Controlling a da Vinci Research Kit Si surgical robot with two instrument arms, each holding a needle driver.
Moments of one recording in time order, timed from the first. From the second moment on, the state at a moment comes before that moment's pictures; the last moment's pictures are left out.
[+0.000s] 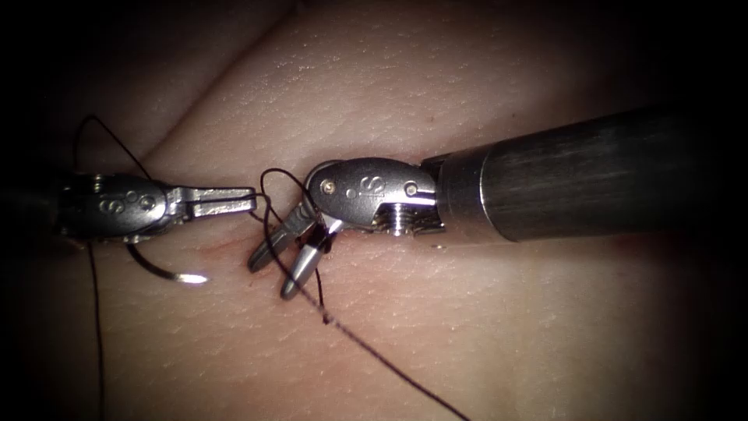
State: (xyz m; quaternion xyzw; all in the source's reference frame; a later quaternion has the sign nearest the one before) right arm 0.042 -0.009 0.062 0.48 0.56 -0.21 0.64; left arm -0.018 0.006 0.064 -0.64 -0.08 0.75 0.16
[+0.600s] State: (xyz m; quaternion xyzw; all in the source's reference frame) right arm 0.041 -0.012 0.063 0.47 0.46 -0.33 0.68; left arm -0.018 0.005 0.065 -0.64 -0.08 0.75 0.15
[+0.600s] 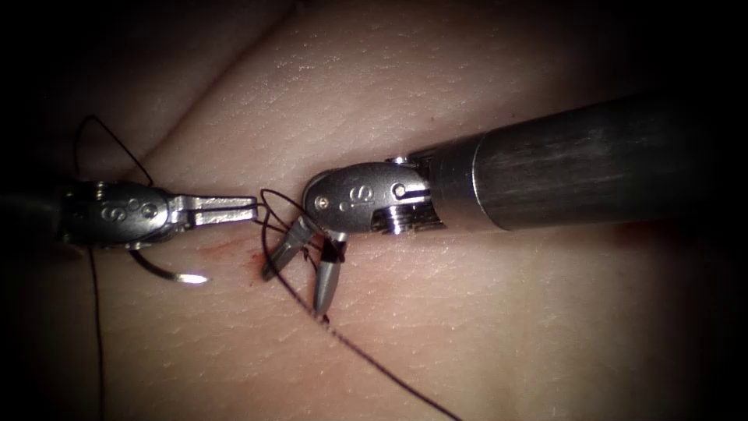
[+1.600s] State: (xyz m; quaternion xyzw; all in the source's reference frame) right arm 0.040 -0.014 0.065 0.41 0.45 -0.39 0.69; left arm -0.018 0.005 0.065 -0.64 -0.08 0.75 0.15
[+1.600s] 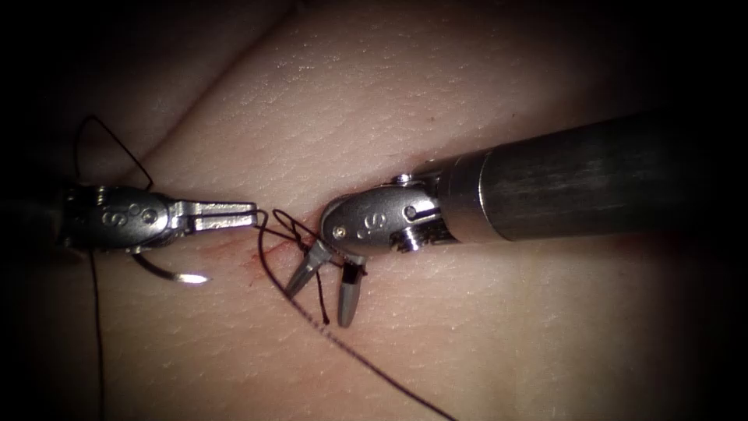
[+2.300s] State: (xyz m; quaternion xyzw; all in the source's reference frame) right arm 0.040 -0.015 0.065 0.42 0.44 -0.41 0.67; left arm -0.017 0.004 0.065 -0.64 -0.08 0.75 0.15
